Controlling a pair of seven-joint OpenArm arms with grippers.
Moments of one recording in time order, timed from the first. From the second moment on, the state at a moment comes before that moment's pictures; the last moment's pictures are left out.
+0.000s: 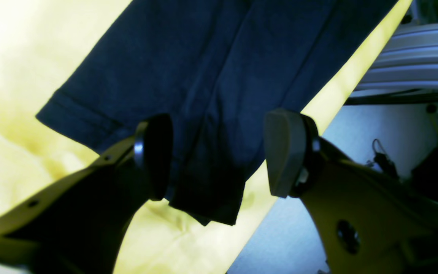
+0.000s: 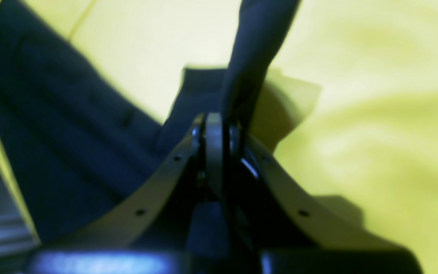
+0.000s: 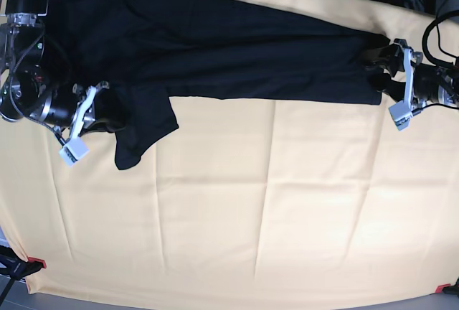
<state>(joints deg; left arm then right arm) 4.1 -57.9 5.0 93.3 -82.9 -46.8 73.4 -1.7 29.6 9.3 97.0 60.4 40.7 -68.0</state>
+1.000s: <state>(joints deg) 4.1 -57.9 5.0 93.3 -83.0 -46.8 72.9 -20.8 41.1 9.3 118.3 74.1 40.7 -83.3</state>
